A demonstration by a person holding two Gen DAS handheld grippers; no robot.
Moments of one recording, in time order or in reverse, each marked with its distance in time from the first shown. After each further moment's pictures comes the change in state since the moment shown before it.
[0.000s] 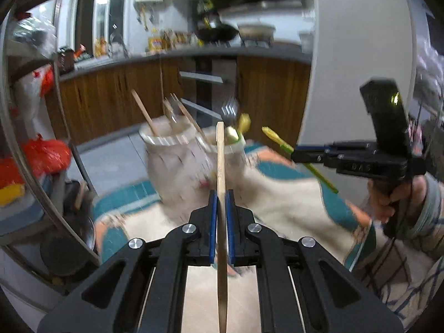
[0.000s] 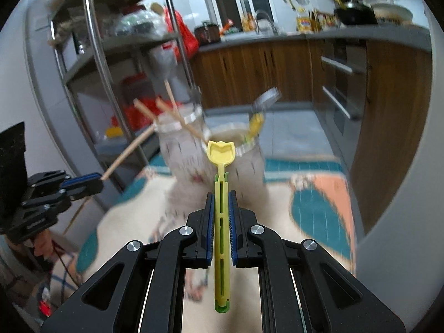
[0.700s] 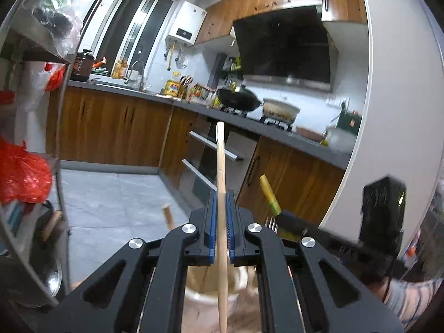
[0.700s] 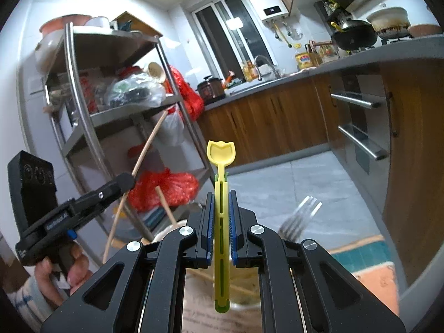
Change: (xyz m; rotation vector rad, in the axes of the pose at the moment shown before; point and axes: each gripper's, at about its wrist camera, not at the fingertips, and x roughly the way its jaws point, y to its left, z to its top) left arm 0.079 0.094 0.093 -0.255 -0.326 -0.100; right arm 0.076 -0.021 0.088 0.136 -0.294 0.111
